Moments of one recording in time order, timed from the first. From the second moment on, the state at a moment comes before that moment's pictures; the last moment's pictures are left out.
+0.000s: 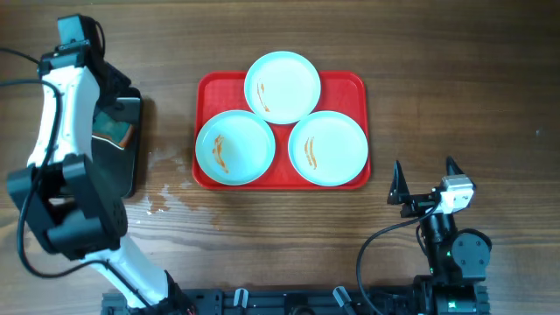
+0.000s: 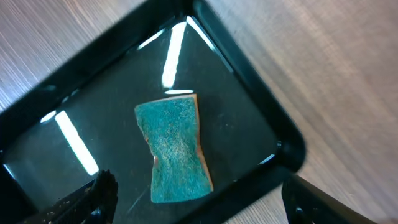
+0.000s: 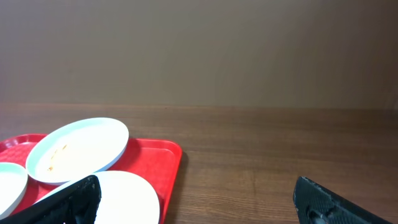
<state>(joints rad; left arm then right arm) 0.23 1.96 1.63 -0.92 -0.30 -0.66 -0.01 0.02 0.01 0.00 -0.10 0.01</state>
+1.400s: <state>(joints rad) 0.34 2.18 1.63 -0.94 -0.12 -0.73 -0.01 0.02 0.01 0.00 -0.10 0.01</state>
